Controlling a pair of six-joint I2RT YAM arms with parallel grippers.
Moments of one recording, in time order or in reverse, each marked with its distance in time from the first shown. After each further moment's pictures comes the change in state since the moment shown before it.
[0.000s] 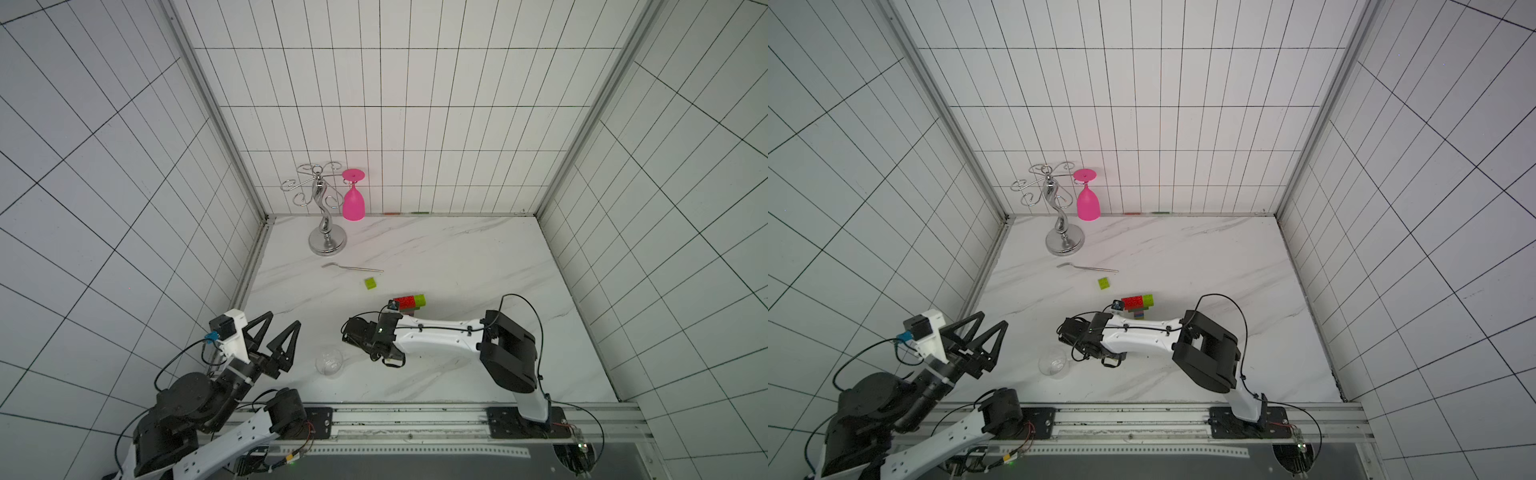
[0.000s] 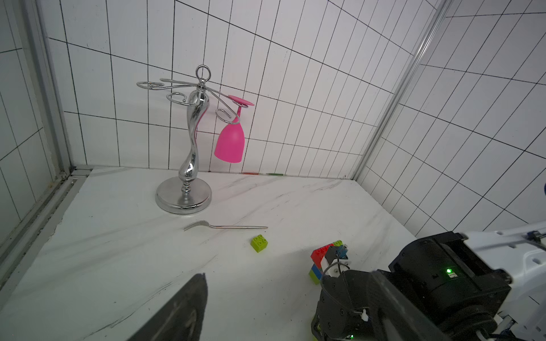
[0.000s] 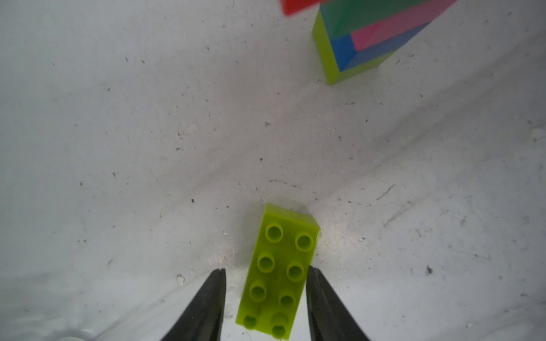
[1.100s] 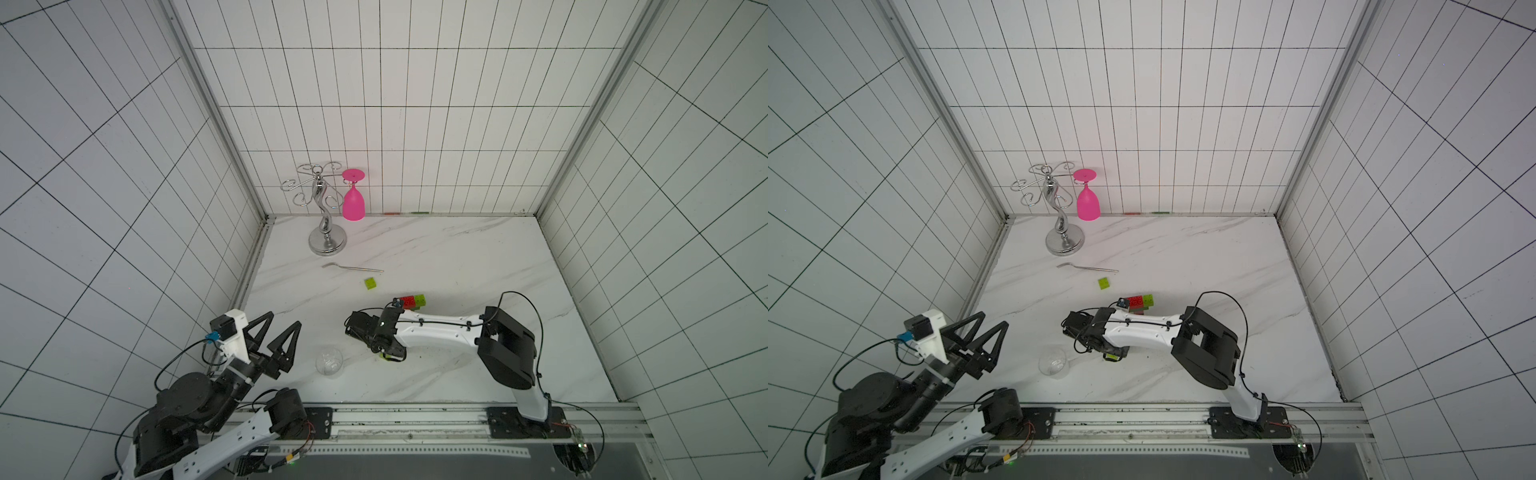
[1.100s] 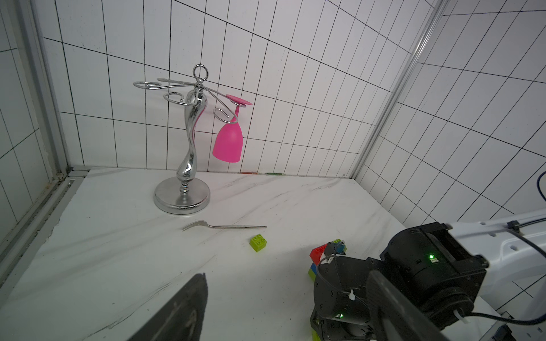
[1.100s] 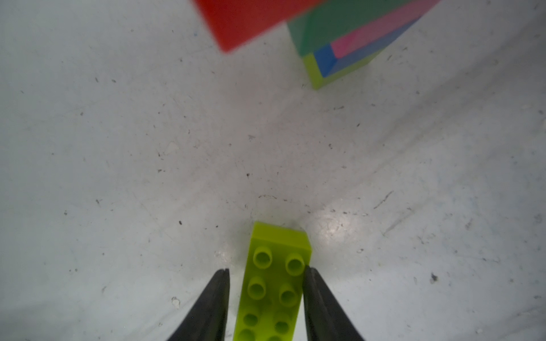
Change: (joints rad) left arm 0.000 0.000 0.000 0.000 0.008 0.004; right arm -0.033 0.010 -0.001 0.004 -0.046 0.045
